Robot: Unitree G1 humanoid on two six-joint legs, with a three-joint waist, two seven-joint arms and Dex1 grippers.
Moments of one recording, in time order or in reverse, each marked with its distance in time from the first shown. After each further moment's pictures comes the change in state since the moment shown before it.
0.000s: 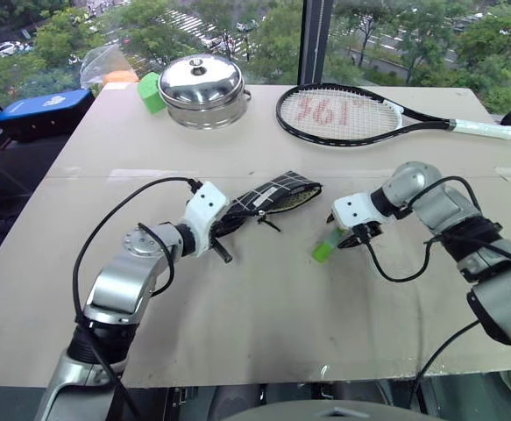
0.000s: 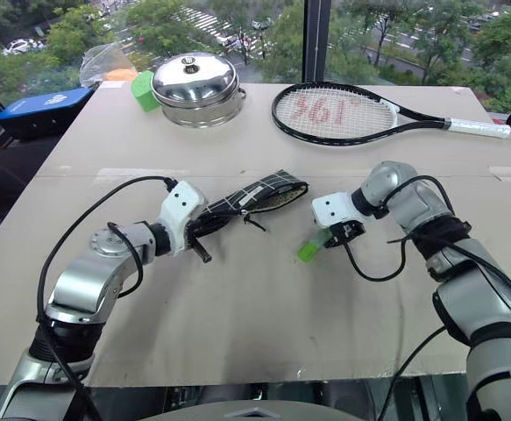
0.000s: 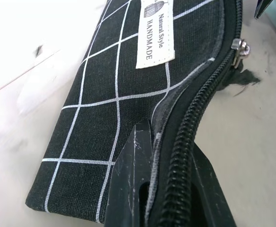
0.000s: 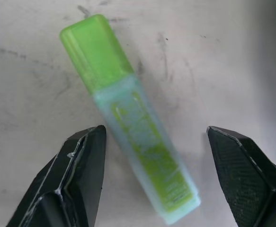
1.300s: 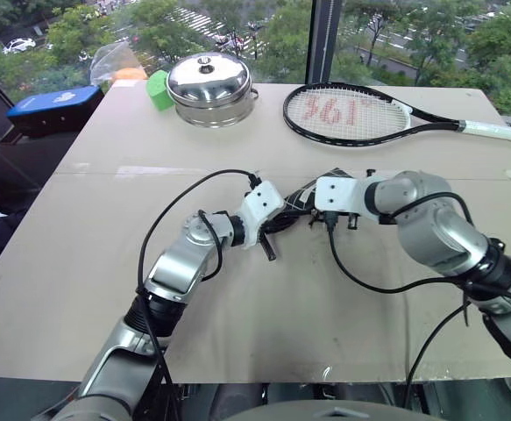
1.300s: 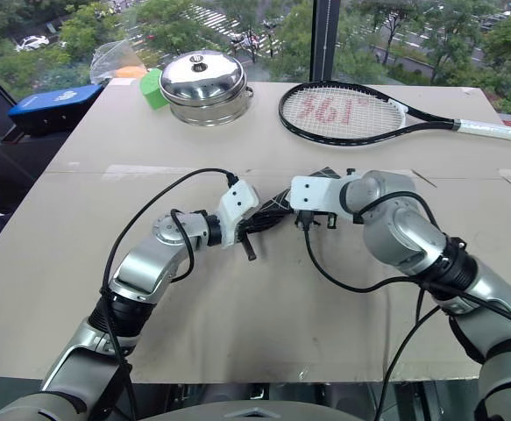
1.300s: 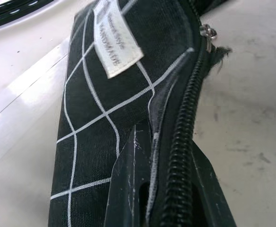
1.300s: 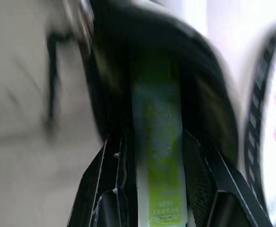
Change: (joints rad) left arm -0.187 -0.162 -0.229 0.181 0.077 -0.191 -0.092; right arm 0.126 -0.078 0.081 -0.873 -0.249 1.017 -0.409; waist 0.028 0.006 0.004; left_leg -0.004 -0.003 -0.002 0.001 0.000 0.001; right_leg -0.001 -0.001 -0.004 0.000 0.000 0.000
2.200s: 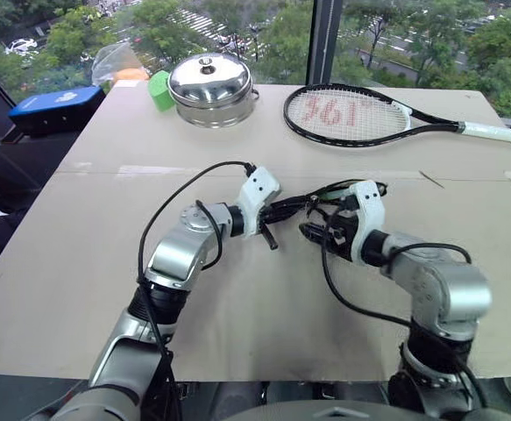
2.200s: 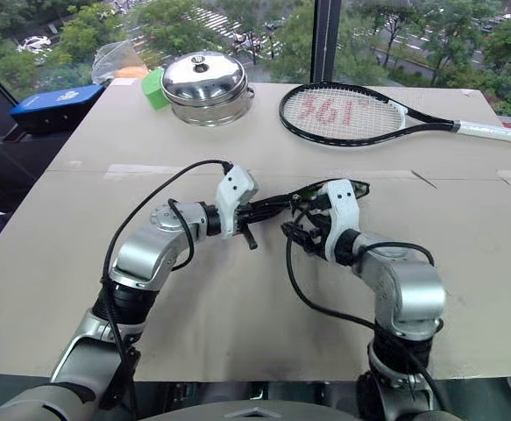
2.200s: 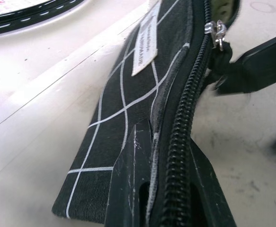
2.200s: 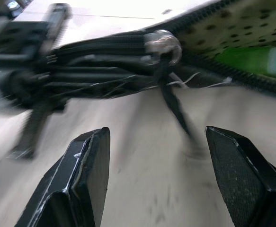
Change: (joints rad) left arm -0.060 -0.033 0.070 0.033 -0.071 0.101 -0.015; right arm 0.429 0.707 -0.736 -0.349 0.478 0.635 -0.459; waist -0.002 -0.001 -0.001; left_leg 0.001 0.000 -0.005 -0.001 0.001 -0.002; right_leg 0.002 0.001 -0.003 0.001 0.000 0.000
